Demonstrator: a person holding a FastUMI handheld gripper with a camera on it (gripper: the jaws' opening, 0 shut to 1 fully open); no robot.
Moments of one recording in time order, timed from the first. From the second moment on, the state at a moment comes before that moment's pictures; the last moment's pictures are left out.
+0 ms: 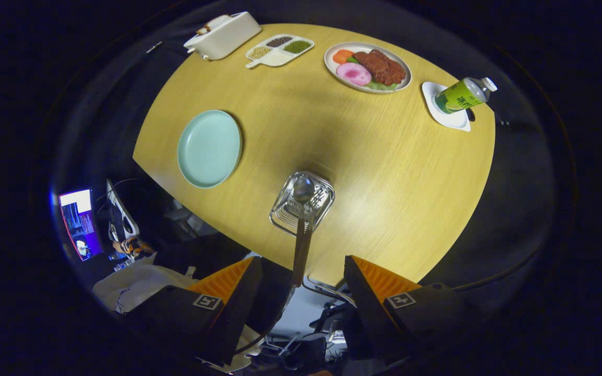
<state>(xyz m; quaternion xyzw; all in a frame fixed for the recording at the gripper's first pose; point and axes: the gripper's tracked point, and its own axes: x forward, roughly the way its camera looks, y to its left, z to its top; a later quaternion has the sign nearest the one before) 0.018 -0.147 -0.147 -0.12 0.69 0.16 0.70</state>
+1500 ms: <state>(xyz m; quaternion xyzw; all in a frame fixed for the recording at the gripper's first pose) 0.022 -0.078 0.072 0.04 0.05 0.09 0.99</state>
